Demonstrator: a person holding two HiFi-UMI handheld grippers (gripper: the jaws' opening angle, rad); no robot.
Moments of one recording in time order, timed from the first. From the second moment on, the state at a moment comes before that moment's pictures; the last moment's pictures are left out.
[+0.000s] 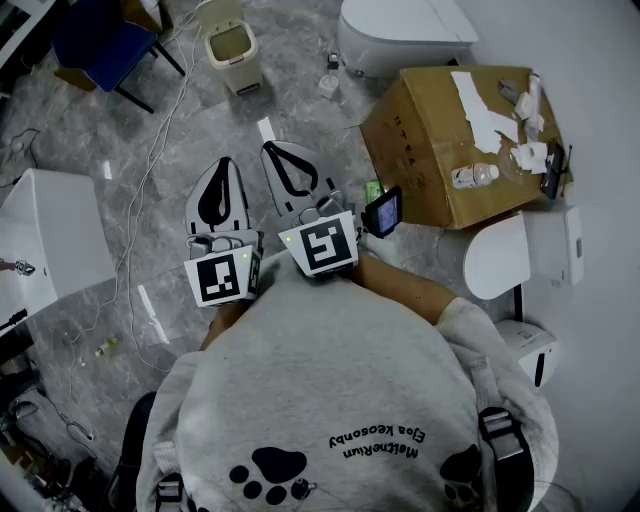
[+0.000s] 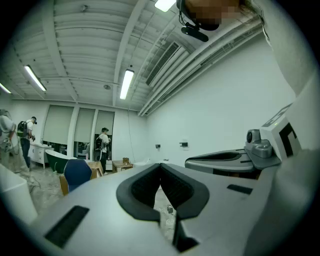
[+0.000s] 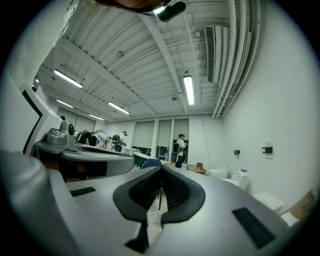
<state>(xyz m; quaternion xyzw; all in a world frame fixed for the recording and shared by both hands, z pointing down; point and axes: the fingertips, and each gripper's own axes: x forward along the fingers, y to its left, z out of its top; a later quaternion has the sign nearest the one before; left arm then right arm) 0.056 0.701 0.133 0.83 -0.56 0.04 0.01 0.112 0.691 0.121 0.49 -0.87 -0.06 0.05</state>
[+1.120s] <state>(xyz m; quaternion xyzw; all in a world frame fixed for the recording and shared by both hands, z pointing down) 0.031 0.680 0.135 0.84 -0.54 0.00 0.02 0.080 0.679 0.137 0.51 -0.86 -0.06 0.04</state>
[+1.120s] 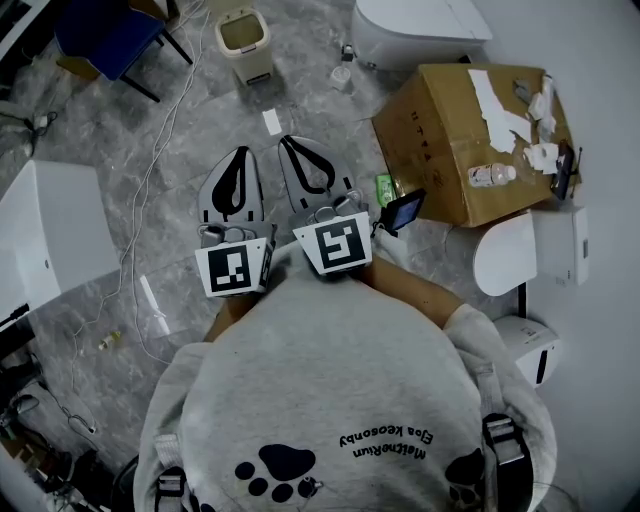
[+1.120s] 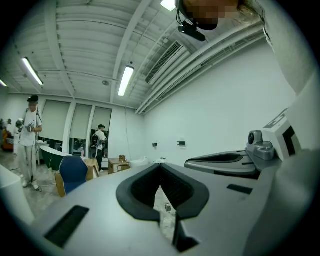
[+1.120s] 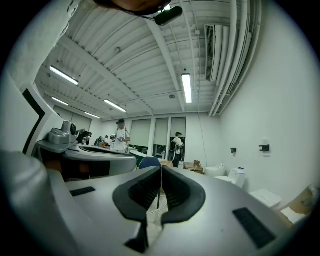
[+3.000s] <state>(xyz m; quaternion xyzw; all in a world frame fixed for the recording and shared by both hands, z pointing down) 0.052 0.386 0.140 0.80 -0.60 -0.01 0.02 0.096 0.375 0.143 0.44 -0.89 -0.04 0.01</state>
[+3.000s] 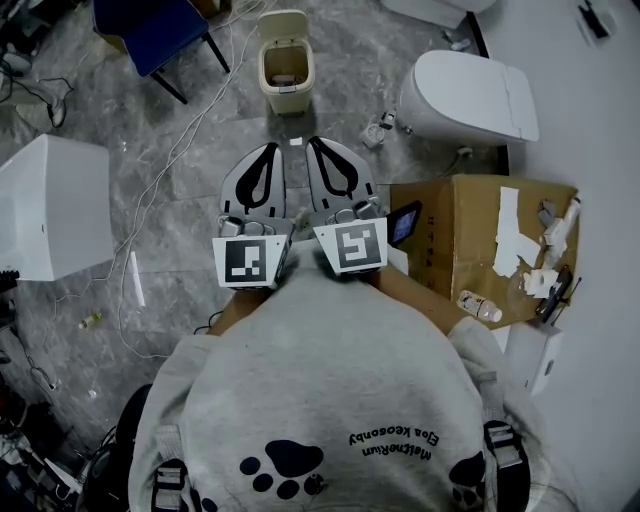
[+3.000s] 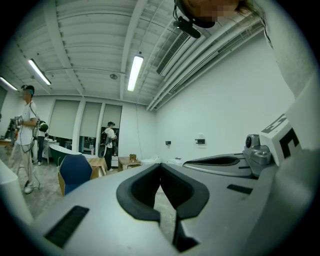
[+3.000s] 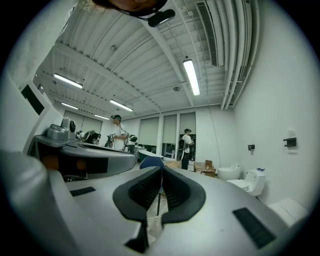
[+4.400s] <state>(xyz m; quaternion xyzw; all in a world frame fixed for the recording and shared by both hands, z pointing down) -0.009 0.170 0.189 0.82 -0.57 0.01 0.04 0.043 0.152 0.164 0.48 -0.88 -0.01 0.04</state>
